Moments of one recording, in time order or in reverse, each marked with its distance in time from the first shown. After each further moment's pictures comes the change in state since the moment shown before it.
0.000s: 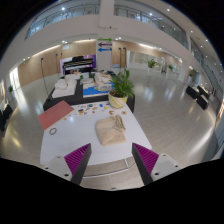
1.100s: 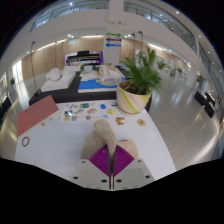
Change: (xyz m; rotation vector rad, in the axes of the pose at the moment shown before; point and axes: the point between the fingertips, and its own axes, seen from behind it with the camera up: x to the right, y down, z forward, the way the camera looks) arm -0.033 -0.035 0.354 0.006 -0.044 -0.075
